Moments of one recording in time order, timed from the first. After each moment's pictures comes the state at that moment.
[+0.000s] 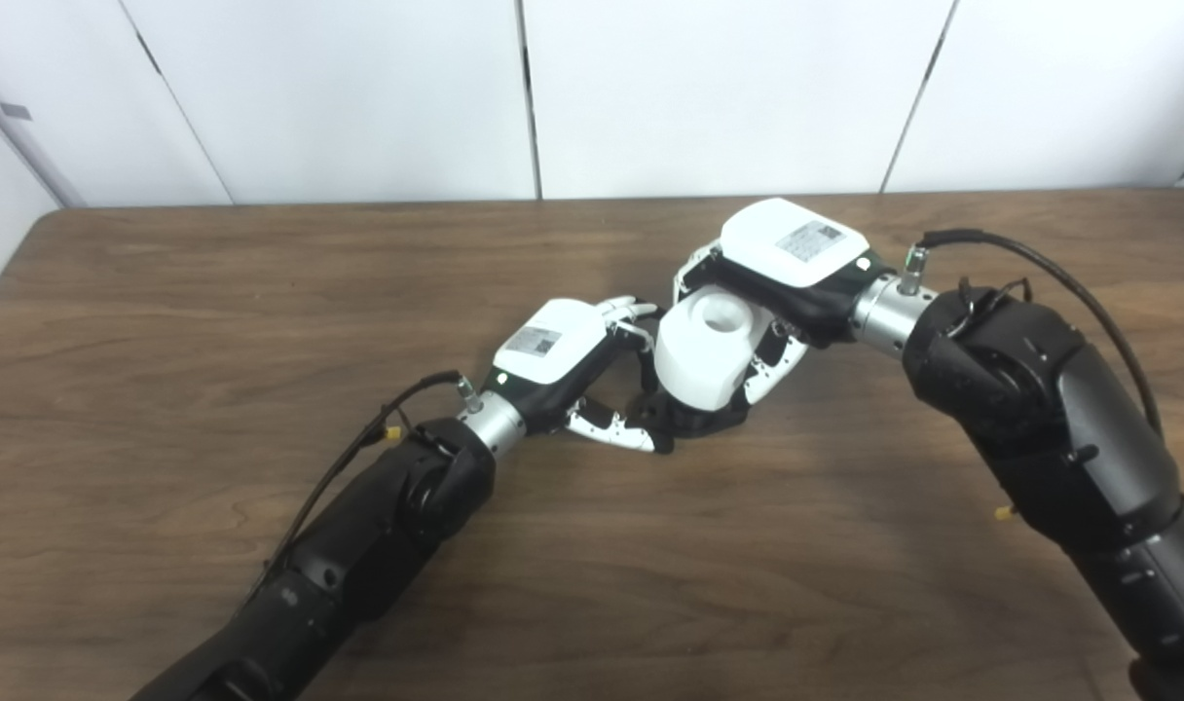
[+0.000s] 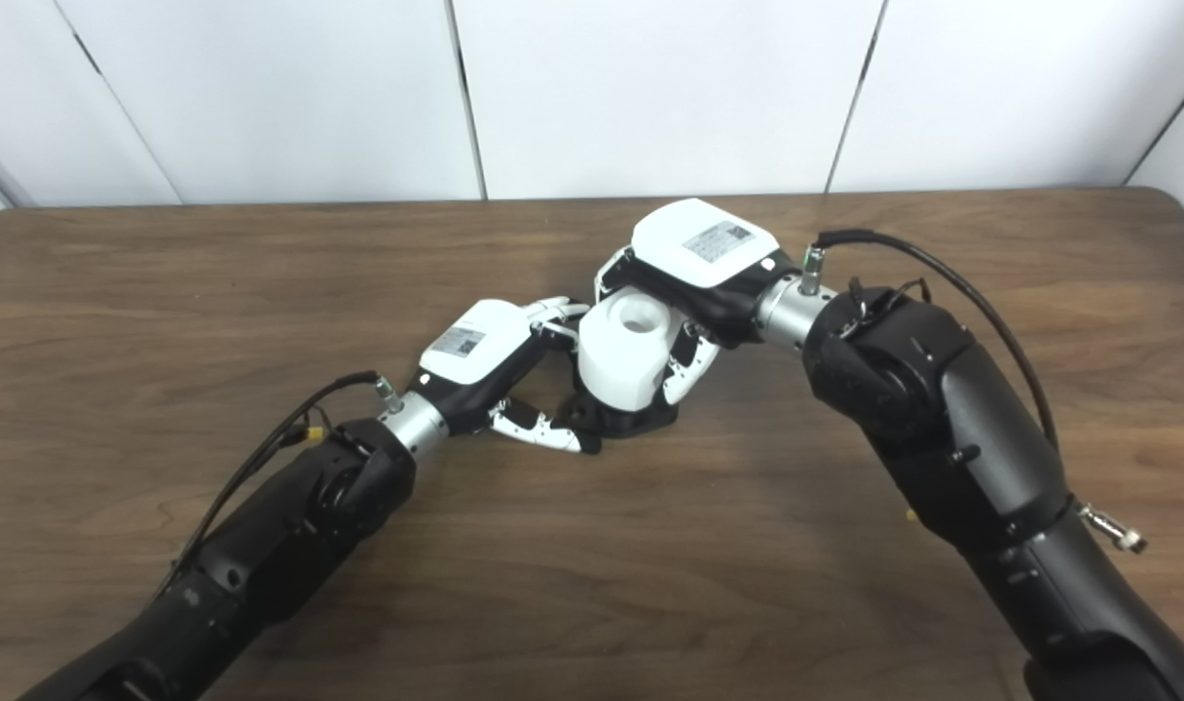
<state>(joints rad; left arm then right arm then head) -0.44 0.28 -0.61 0.30 0.71 -0.17 0.04 -0.53 -0.44 0.37 -0.22 -0.78 -0.04 0.60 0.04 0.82</state>
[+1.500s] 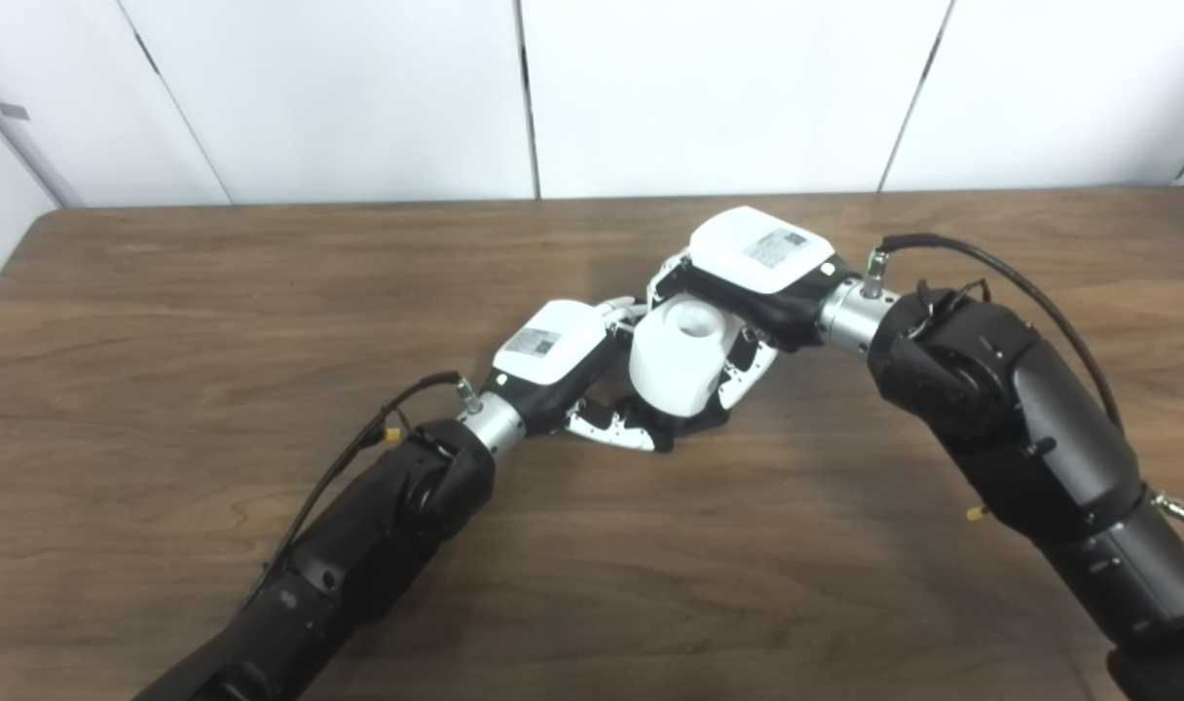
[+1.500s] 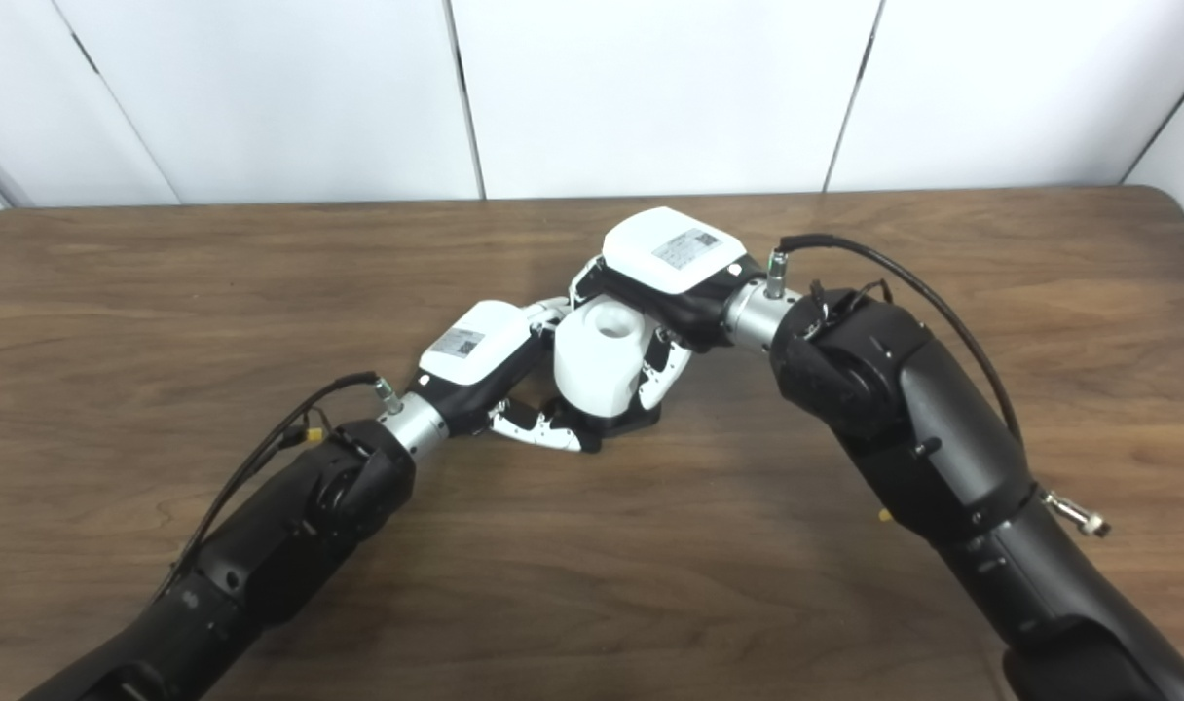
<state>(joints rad) -0.43 0.28 -0.60 0.29 0.72 -0.17 0.03 -0.56 -0.42 0.44 -0.17 -0.79 -0.05 0.59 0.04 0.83</state>
